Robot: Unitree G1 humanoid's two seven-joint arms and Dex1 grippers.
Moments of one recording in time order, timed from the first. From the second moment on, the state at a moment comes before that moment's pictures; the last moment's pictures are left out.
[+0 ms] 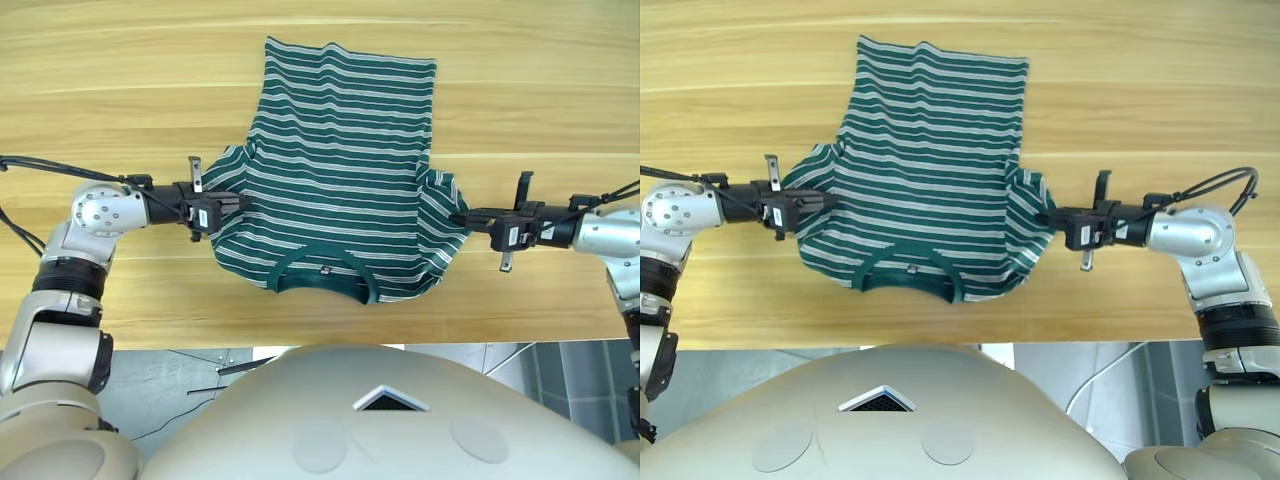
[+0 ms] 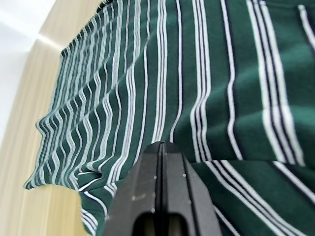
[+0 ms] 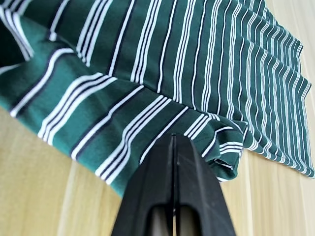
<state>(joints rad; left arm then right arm) -0.25 0.78 -0.28 0.65 0.15 -0.98 -0.97 0.02 -0.92 0.16 0.22 -0.02 -0.66 1.02</state>
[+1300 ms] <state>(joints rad) -0.19 0.85 -0.28 0.51 0.04 -0.98 -0.92 -0.05 -0.96 0.13 0.44 -0.07 -0.73 0.93</state>
